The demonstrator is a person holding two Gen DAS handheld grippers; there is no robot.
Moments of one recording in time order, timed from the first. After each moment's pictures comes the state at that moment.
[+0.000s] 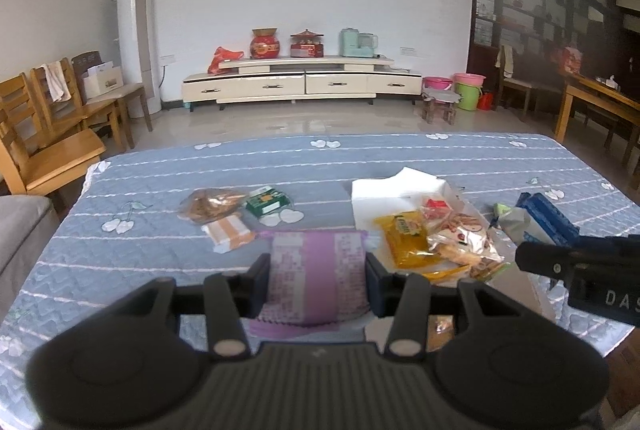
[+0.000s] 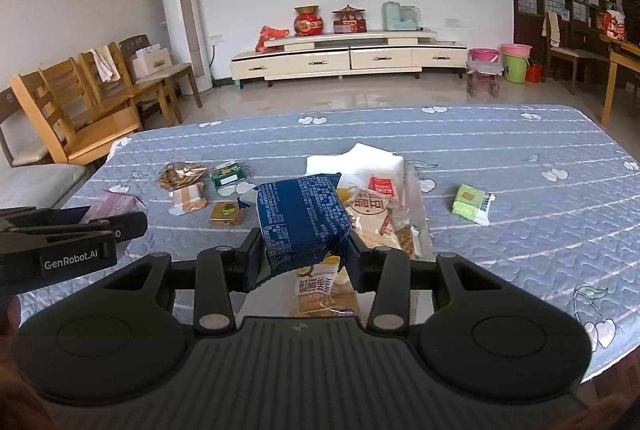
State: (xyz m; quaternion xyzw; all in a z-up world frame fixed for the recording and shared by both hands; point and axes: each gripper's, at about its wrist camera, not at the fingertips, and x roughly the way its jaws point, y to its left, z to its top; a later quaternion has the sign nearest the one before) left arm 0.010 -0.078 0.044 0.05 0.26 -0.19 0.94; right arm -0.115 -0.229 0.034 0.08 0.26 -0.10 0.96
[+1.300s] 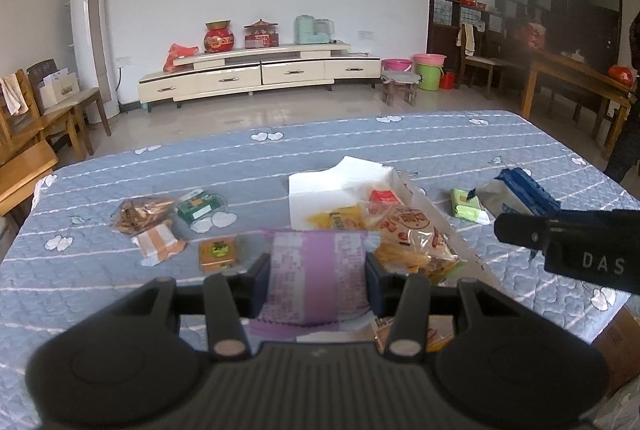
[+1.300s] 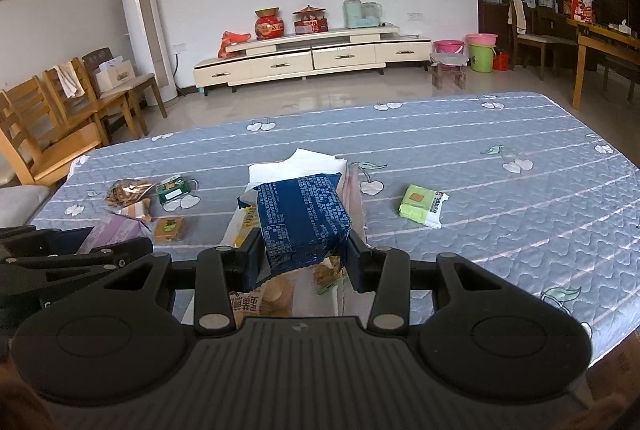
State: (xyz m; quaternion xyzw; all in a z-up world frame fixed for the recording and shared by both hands) left arm 0.019 -0.136 0.034 0.08 0.28 -0.24 0.93; right arm -0.098 -0.223 0.030 0.11 0.25 -0.16 0.95
